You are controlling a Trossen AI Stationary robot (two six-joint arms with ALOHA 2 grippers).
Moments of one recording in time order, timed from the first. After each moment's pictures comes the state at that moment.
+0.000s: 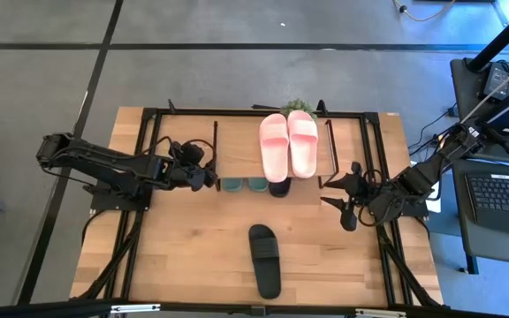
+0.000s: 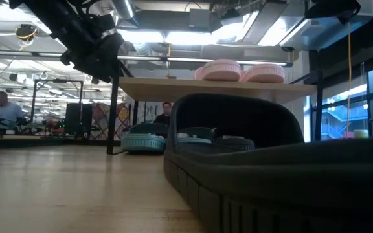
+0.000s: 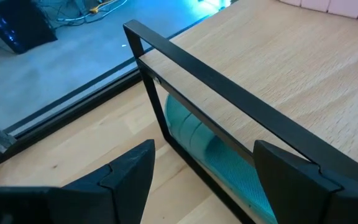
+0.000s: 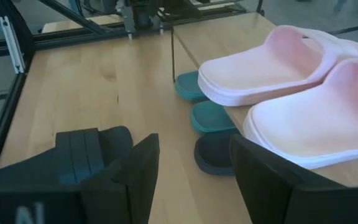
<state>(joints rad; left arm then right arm) -0.10 1.13 0.70 -0.50 -0.87 -0.70 0.65 0.89 0.83 -0.61 0.77 0.57</state>
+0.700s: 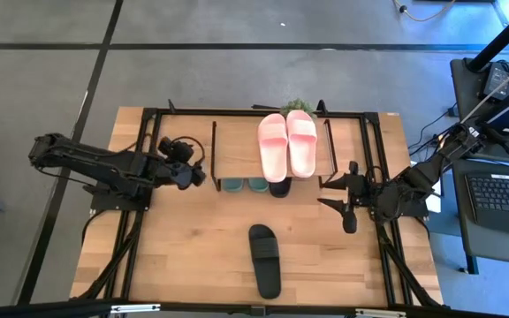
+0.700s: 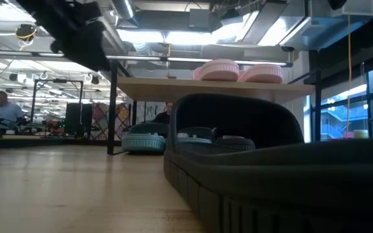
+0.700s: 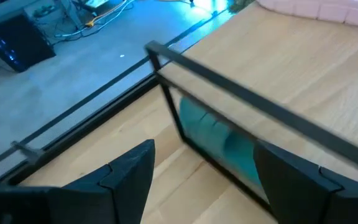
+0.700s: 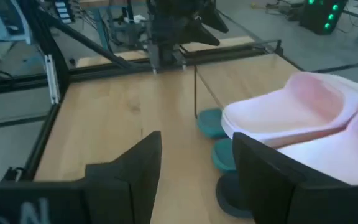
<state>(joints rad) -0.12 0.97 0.70 -0.64 -0.87 -0.62 0.65 0.88 0.83 -0.40 0.77 0.41</state>
